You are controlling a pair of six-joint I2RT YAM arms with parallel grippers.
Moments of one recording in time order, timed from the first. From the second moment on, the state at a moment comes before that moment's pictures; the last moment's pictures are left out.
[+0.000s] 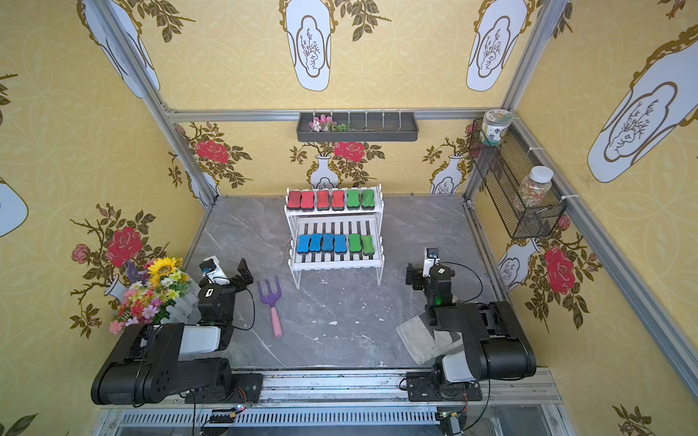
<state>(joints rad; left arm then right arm) 0.00 1.33 0.07 1.09 -0.22 -0.21 0.02 1.44 0.25 0.78 0.03 0.00</state>
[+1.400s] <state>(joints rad) 0.00 1.05 0.14 0.87 -0.36 -0.26 0.09 1.27 0.34 0.55 0.17 0.03</state>
